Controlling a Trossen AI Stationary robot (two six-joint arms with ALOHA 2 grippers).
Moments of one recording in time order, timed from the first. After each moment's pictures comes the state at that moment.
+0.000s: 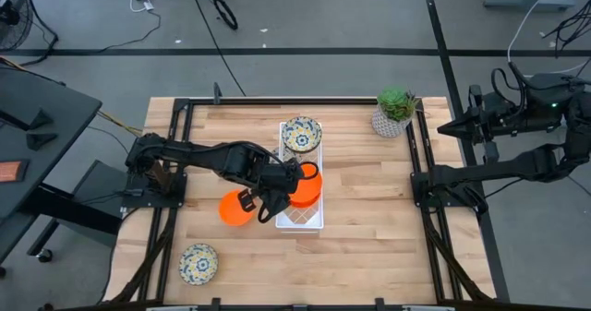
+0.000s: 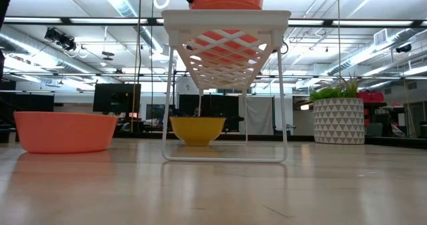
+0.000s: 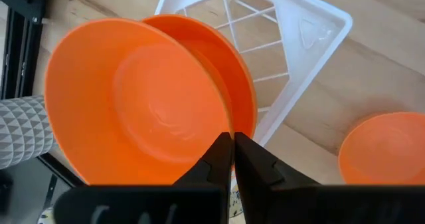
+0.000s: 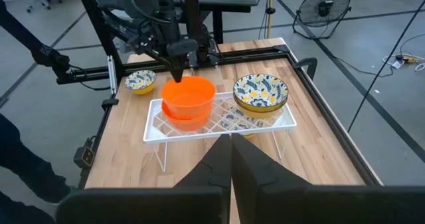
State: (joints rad) left arm -0.21 1.80 1.89 -1.23 -0.15 0.92; right arm -0.14 0.78 1.72 -1.36 -0.10 0.04
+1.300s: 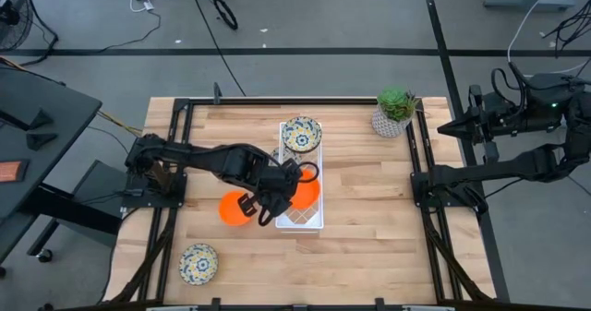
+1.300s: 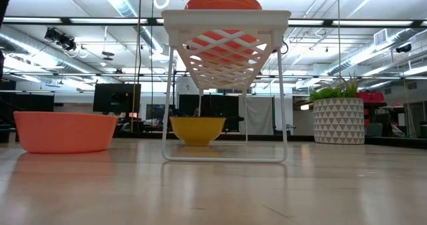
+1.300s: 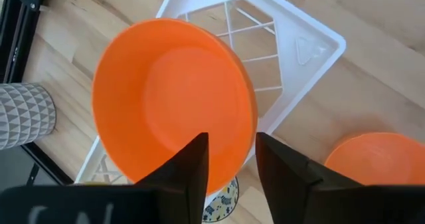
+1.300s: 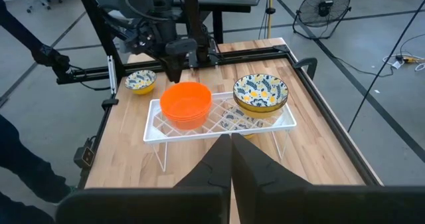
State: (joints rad) left arm -0.23 1.80 1.89 -1.23 -0.15 0.81; right arm -0.14 0.78 1.72 -1.36 -0.10 0.04
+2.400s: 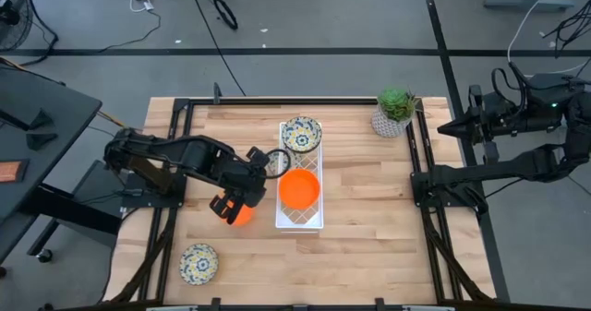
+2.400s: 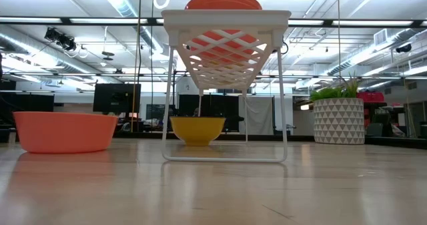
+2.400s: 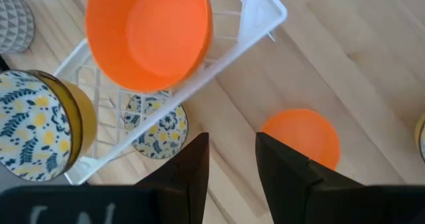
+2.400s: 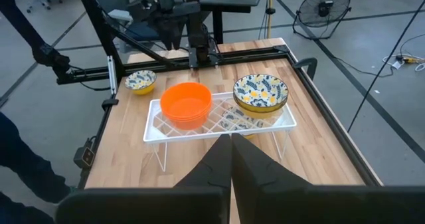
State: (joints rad) left arm -0.28 1.62 1.87 -1.43 -0.17 0.46; right arm -0.14 0.78 1.72 -1.36 -0.10 0.04
